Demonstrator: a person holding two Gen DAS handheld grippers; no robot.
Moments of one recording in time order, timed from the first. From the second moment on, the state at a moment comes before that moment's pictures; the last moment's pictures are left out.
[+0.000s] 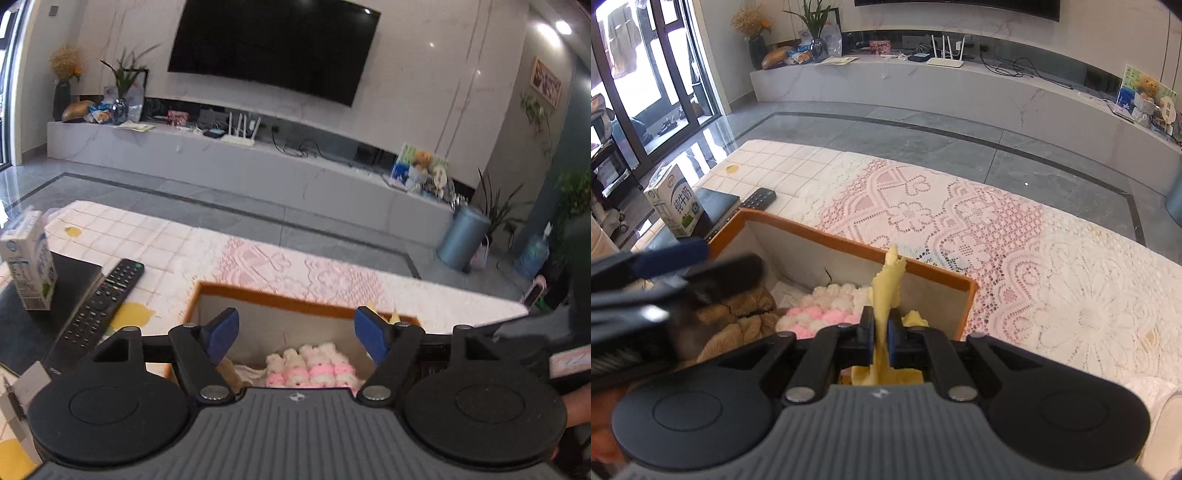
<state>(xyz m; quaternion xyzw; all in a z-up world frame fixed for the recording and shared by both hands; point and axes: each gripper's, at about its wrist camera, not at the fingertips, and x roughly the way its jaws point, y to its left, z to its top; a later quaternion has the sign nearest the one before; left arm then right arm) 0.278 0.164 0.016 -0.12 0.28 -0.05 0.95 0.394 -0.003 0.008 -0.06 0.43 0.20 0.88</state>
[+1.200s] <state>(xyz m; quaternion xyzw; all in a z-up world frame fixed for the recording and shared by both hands) 0.240 0.174 0.050 -0.16 0.24 -0.03 0.96 0.354 0.007 0.041 -0.11 0.38 0.19 0.90</state>
